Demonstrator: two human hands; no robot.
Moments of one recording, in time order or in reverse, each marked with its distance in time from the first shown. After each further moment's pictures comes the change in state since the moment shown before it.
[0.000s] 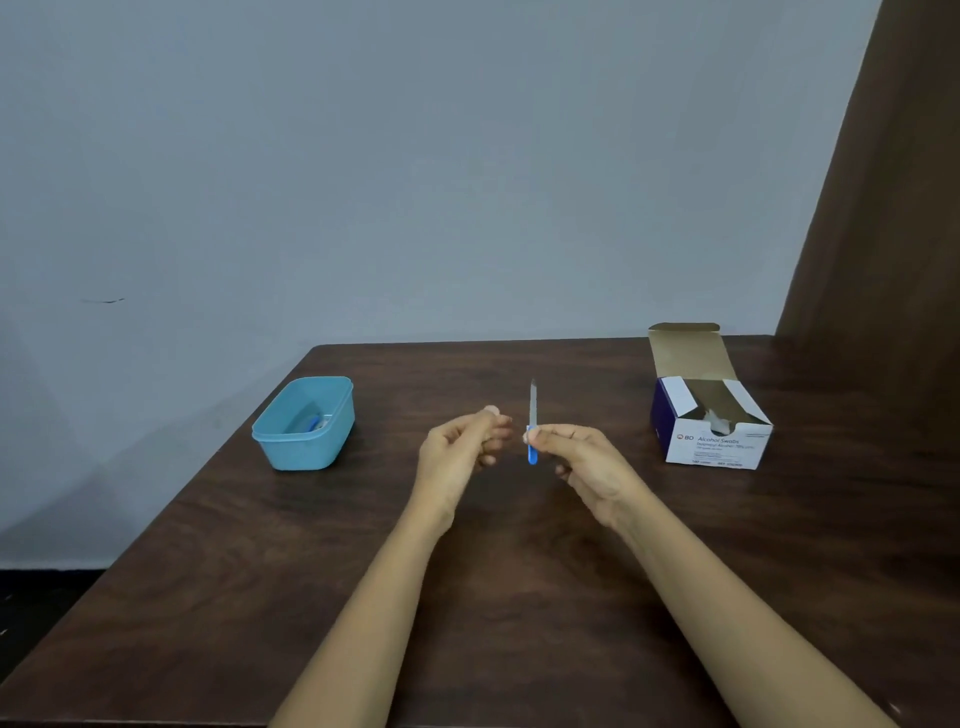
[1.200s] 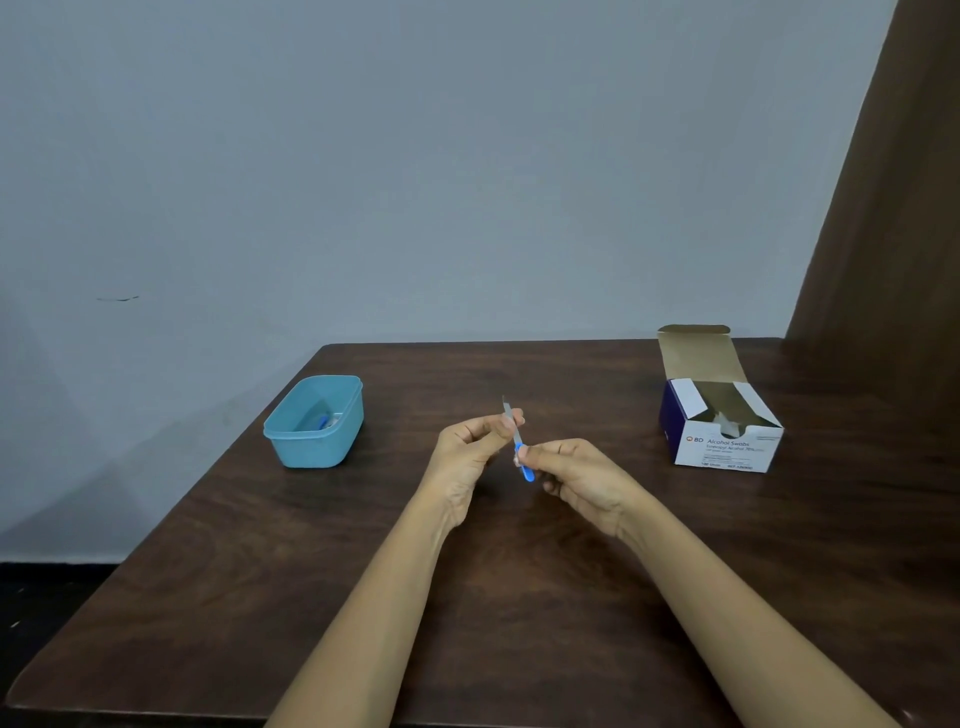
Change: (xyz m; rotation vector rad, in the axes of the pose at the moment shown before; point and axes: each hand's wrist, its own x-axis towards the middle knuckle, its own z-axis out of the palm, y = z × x) left_hand 0.007 -0.004 -0.002 -0.221 -0.128 -0.016; right_hand -0.004 0.002 0.008 -0.085 -0.195 0.053
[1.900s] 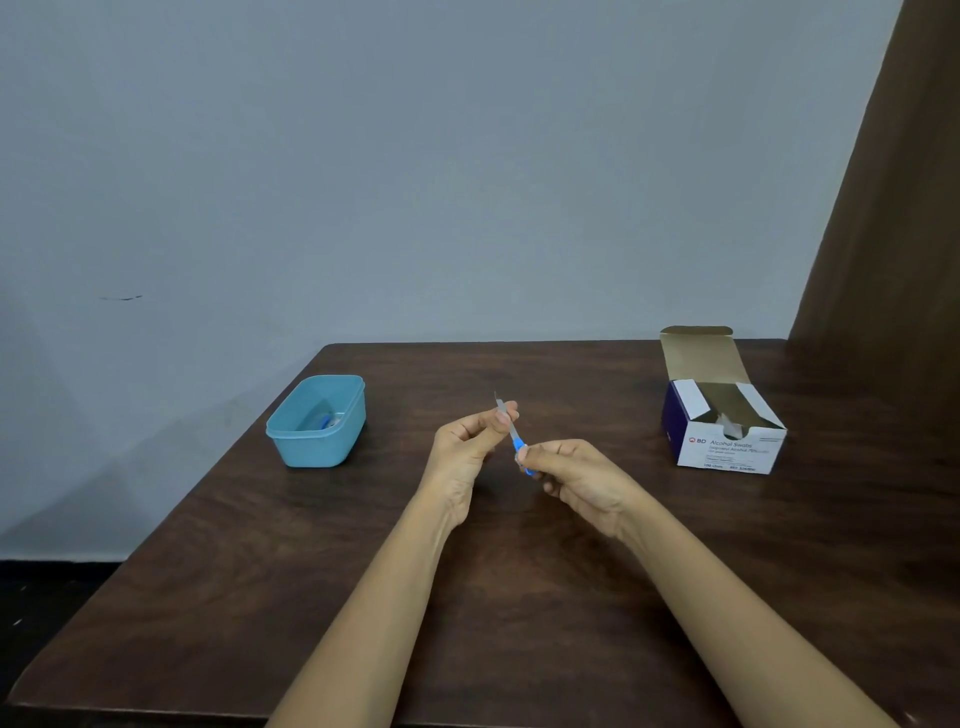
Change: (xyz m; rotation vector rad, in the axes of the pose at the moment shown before) left_hand 0.000 0.003 0.001 -0.039 0.081 -0.006; right_hand 0.003 0.002 0.000 0.001 0.008 0.012
